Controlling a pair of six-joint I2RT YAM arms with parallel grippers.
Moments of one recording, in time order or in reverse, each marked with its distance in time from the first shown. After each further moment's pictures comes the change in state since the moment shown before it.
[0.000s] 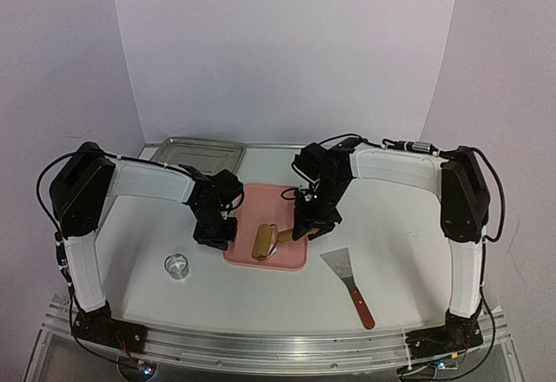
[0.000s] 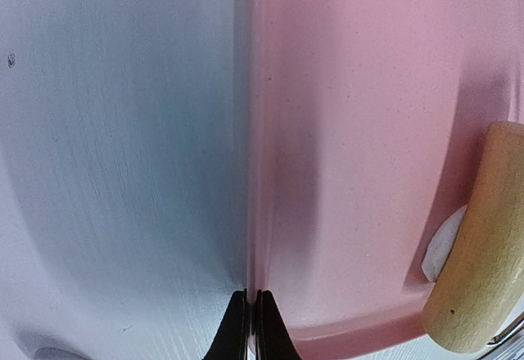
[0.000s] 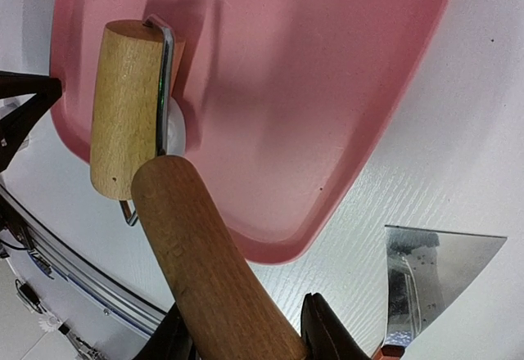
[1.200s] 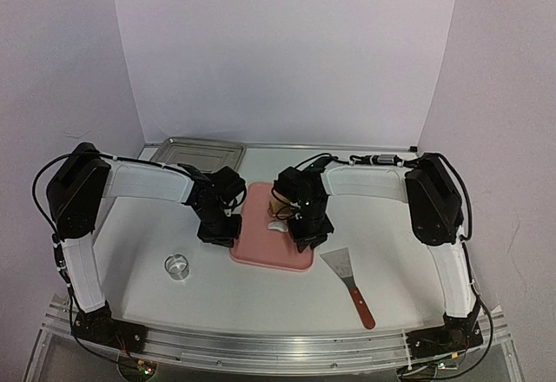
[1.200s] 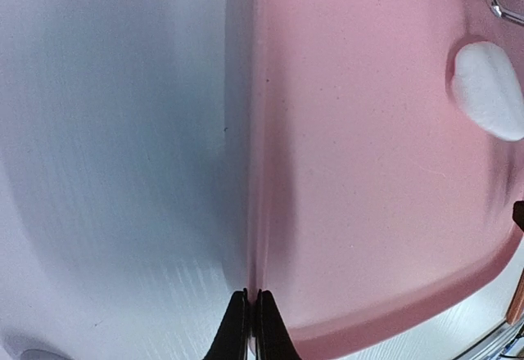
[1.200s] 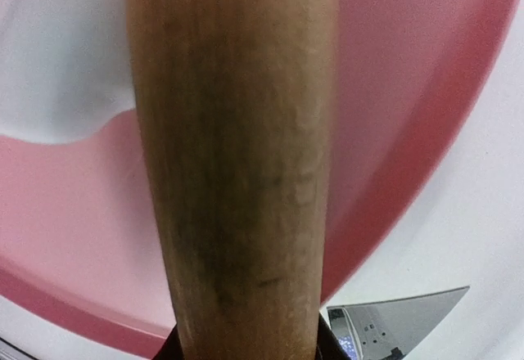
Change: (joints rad) left arm -0.013 -0.030 0.000 0.042 0.019 -0.012; right arm 0.067 0.140 0.100 -0.045 0.289 -0.008
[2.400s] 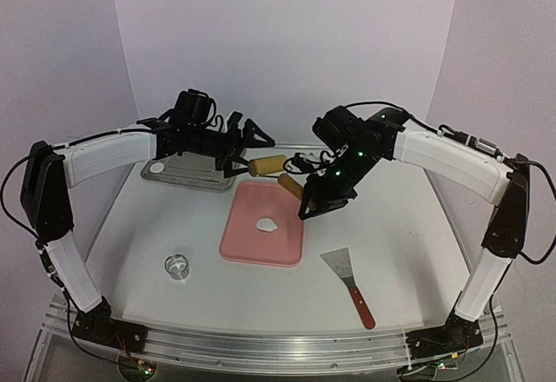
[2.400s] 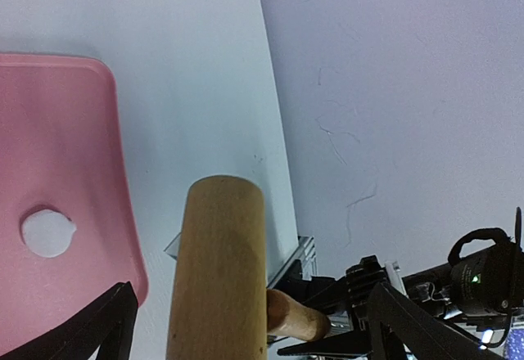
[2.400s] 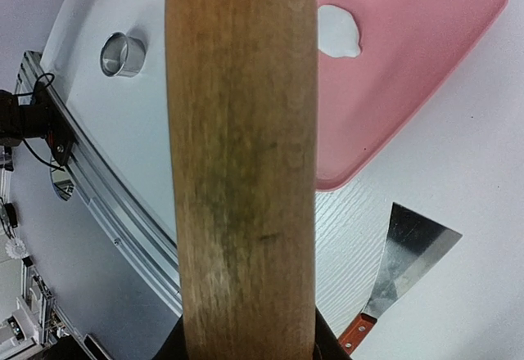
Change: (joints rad) left arm 0.180 -0.153 0.223 0.401 0.579 -0.230; right arm -0.029 -0.458 -0.063 -0.019 -0.326 -0.253
